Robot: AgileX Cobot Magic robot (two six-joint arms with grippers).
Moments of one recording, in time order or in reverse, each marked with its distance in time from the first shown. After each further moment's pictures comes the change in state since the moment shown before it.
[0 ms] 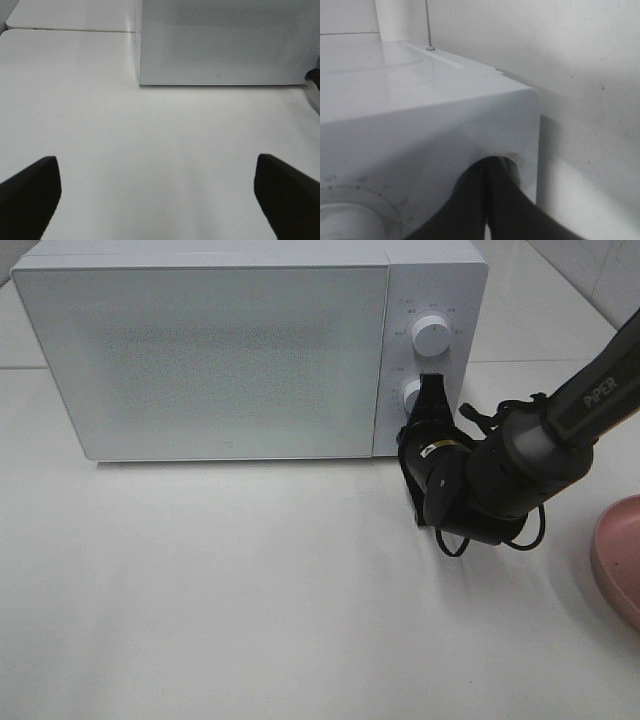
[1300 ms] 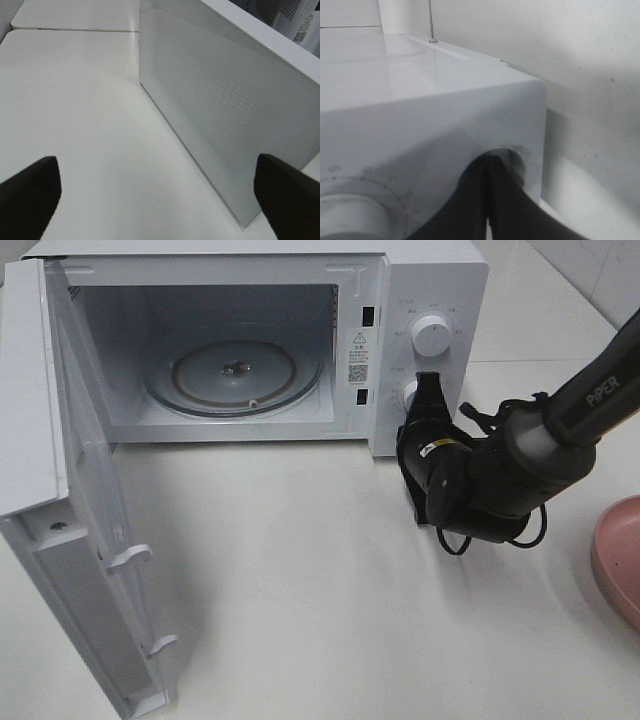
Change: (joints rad) left arm 0.000 0.000 0.000 0.014 0.000 0.000; right arm 0.001 -0.012 0.013 -0.038 0.017 0.007
